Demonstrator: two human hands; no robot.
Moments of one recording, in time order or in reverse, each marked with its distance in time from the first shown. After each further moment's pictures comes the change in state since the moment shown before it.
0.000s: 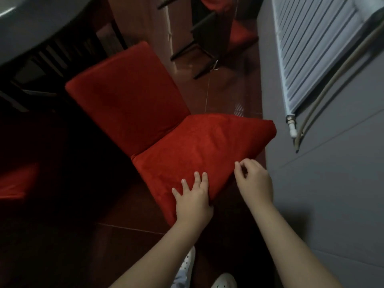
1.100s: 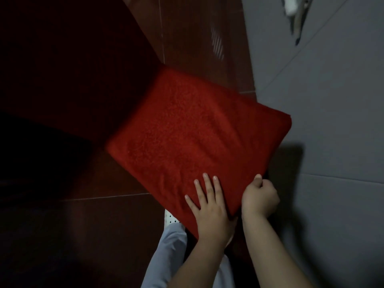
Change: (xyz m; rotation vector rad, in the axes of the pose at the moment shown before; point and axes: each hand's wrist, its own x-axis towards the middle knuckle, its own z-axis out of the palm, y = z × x) left_hand -0.008 0.046 0.335 0.117 -0.139 0.051; right_hand -0.150 0.244 0.139 0.058 0.207 1.119
